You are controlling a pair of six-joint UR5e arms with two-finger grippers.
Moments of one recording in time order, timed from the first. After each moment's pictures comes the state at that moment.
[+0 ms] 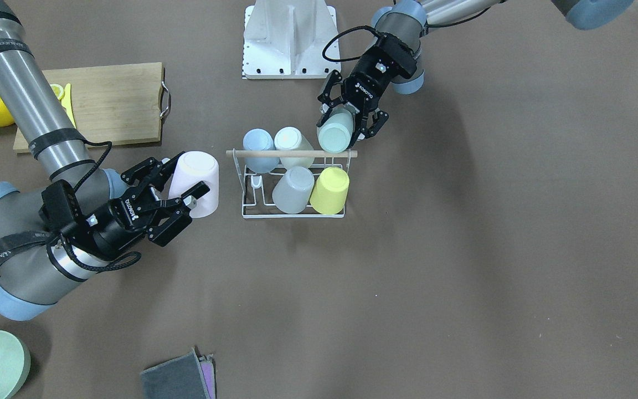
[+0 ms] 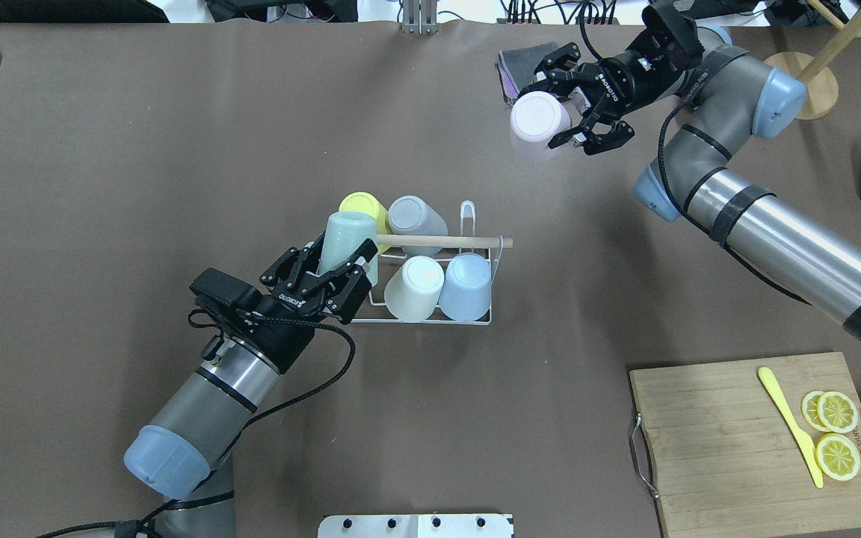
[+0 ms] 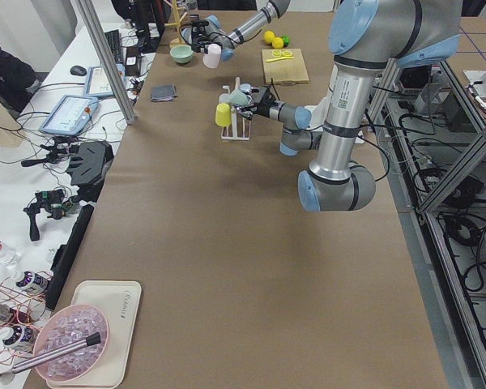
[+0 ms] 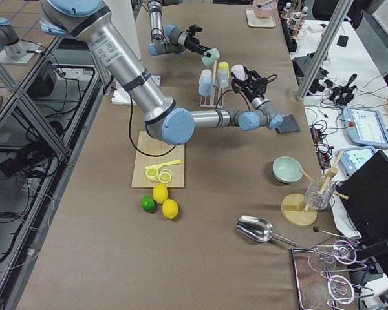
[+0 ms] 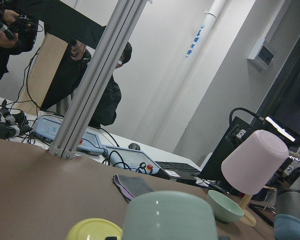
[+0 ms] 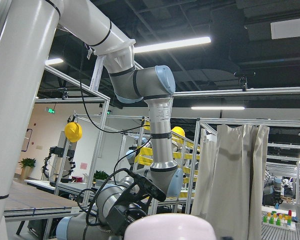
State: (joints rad) left arm -0.20 -2.02 -1.52 -3.20 -0.74 -0.80; right arm 0.93 -0.81 0.89 -1.44 3.99 -2.03
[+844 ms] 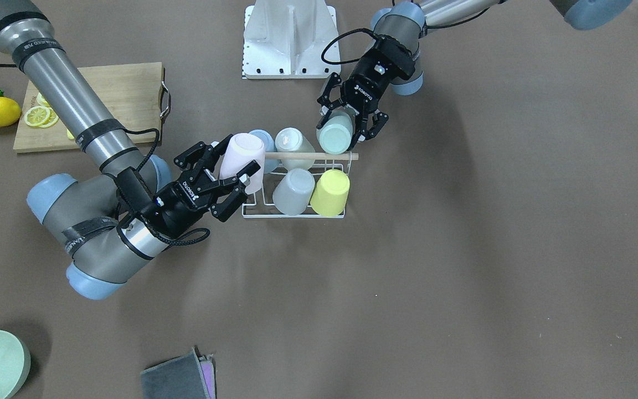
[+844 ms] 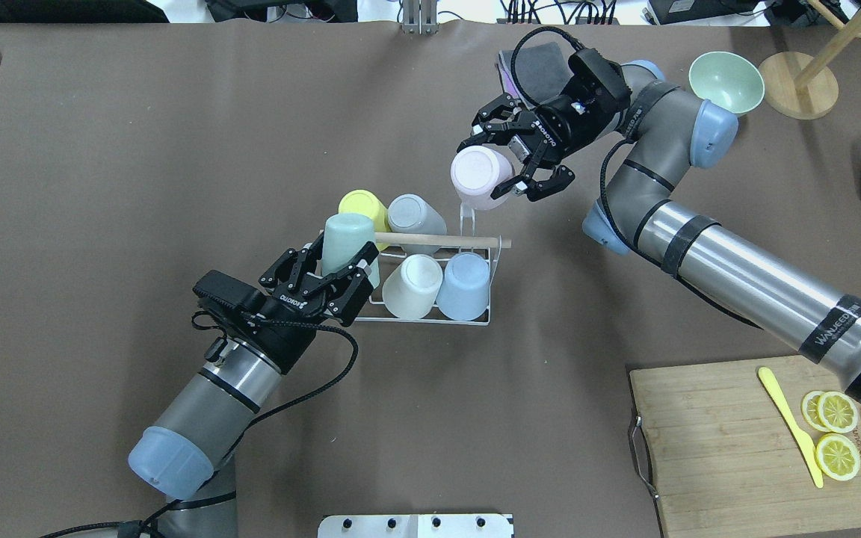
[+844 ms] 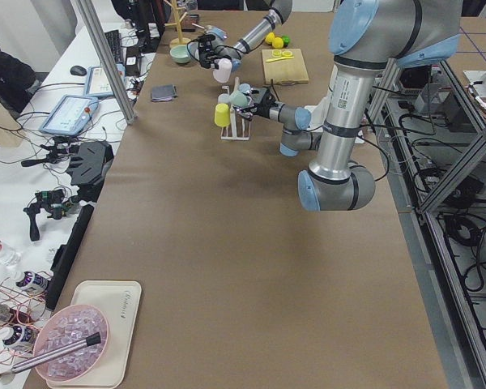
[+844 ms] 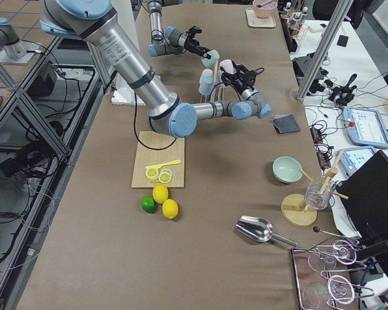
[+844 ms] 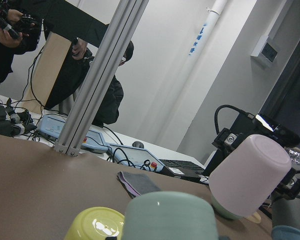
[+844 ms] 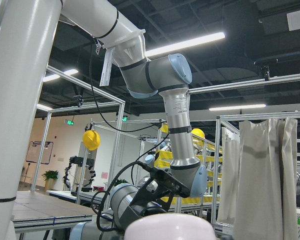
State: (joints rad) left arm -0.20 -2.03 -1.51 -3.20 -0.72 -0.77; right arm 0.82 -0.78 0.89 -1.46 3.97 -2.03
